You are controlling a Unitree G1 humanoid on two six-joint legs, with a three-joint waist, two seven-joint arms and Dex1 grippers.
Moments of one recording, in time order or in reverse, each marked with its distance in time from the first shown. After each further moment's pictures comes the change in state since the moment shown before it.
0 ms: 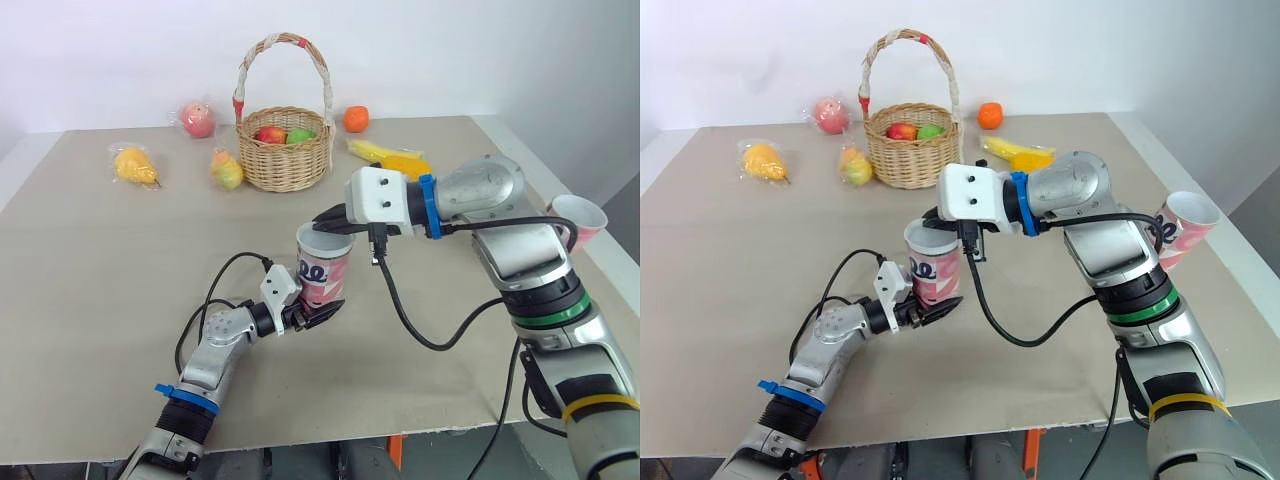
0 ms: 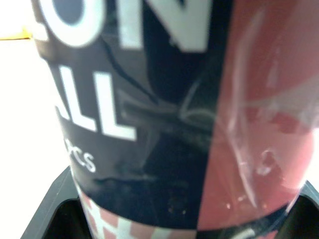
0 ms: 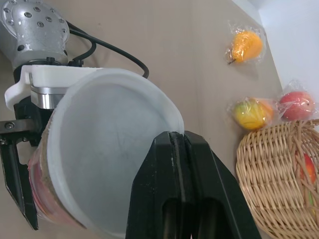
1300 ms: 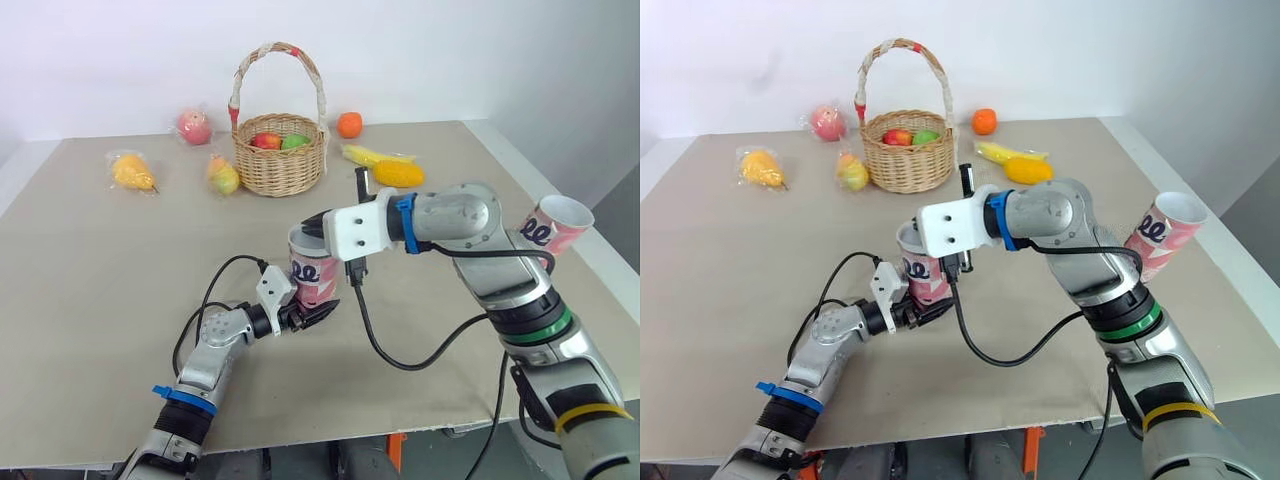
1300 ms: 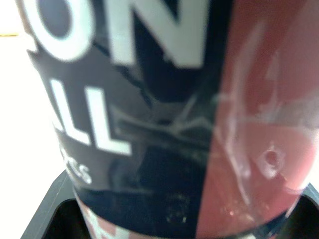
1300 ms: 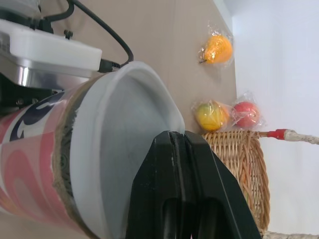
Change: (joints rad) left arm 0.007 -0.002 0.010 0.020 -0.003 0.004 0.003; right arm 0.070 0.052 0.054 -0.068 -0.228 -0.164 -0.118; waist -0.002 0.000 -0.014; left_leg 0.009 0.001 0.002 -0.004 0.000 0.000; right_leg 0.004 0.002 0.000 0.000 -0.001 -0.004
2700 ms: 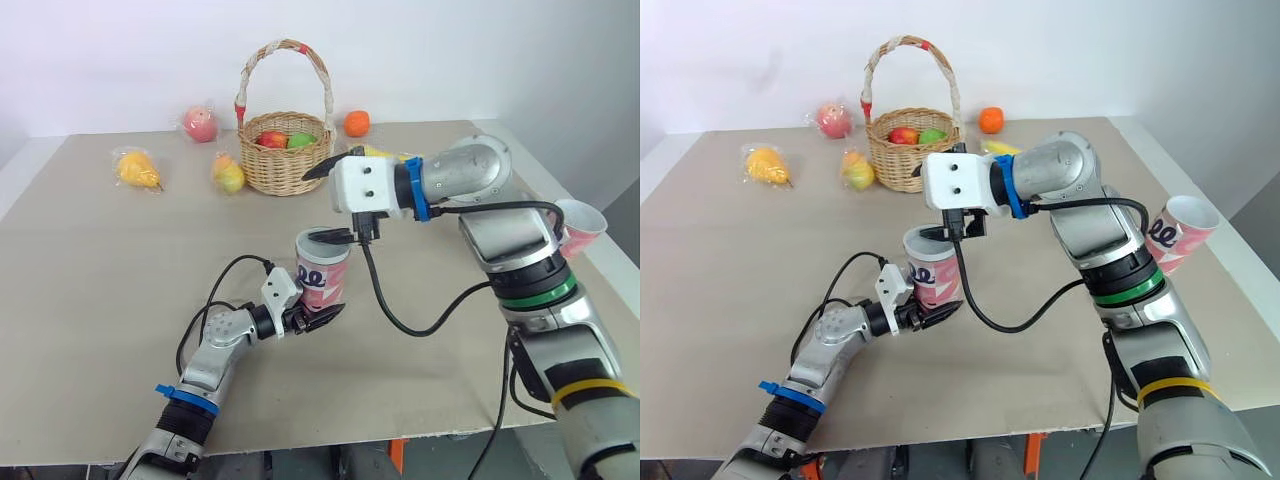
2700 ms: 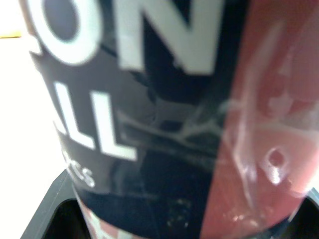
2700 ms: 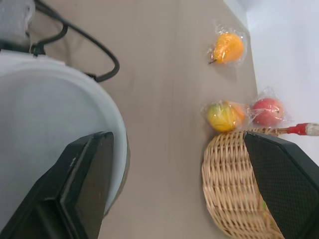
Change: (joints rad) left arm -0.006 -0.004 -0.019 -0.003 0.006 -0.006 -0.013; right arm -0.176 -0.004 -0.020 0.174 0.103 0.055 0.125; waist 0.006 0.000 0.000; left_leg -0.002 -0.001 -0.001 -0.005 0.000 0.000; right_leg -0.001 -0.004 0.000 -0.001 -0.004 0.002
